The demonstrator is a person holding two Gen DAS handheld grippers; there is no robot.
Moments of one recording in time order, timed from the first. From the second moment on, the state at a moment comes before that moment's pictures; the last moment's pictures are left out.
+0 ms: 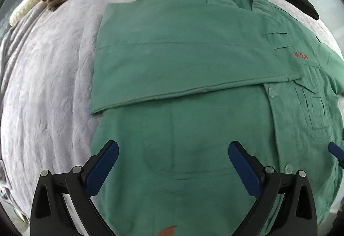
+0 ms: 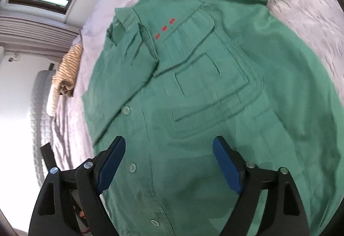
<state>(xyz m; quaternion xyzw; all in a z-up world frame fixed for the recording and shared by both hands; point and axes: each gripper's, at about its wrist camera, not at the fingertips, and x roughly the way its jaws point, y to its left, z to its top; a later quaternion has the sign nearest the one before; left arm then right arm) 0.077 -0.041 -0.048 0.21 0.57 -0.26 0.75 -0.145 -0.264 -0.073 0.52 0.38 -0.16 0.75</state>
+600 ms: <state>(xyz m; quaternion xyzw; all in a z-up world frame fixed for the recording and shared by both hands) 0.024 -0.181 -0.050 0.22 0.57 -0.31 0.73 -0.197 -0.392 -0.075 0.58 0.31 -0.15 0.73</state>
